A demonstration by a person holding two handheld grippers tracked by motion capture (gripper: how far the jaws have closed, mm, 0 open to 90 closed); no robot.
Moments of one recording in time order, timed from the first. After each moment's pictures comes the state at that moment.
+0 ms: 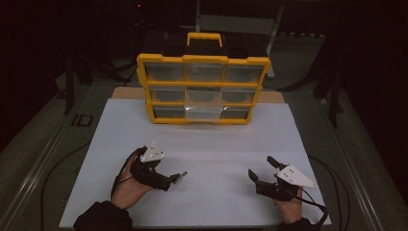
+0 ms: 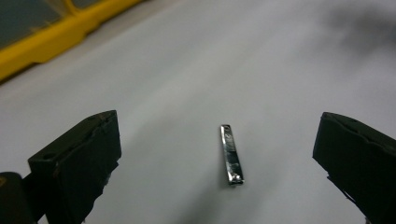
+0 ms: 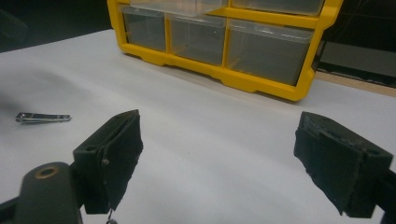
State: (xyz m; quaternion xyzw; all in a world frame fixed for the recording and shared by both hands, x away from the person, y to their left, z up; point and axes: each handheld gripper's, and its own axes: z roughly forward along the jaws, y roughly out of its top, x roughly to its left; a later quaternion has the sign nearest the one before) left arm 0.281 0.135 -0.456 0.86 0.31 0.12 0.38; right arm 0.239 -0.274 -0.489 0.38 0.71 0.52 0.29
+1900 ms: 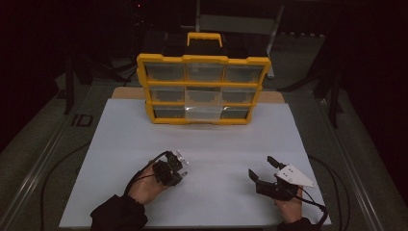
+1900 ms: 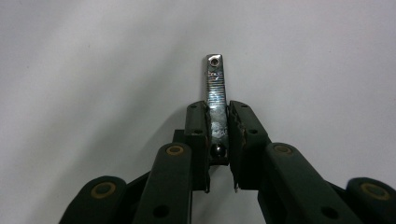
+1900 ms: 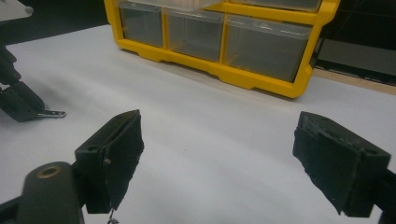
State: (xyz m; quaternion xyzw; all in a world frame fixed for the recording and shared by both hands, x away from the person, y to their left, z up) left arm 0.302 0.083 -0.492 0.94 0.30 0.05 0.17; right arm 0.240 -0.274 -0.490 0.38 0.71 0.51 0.29
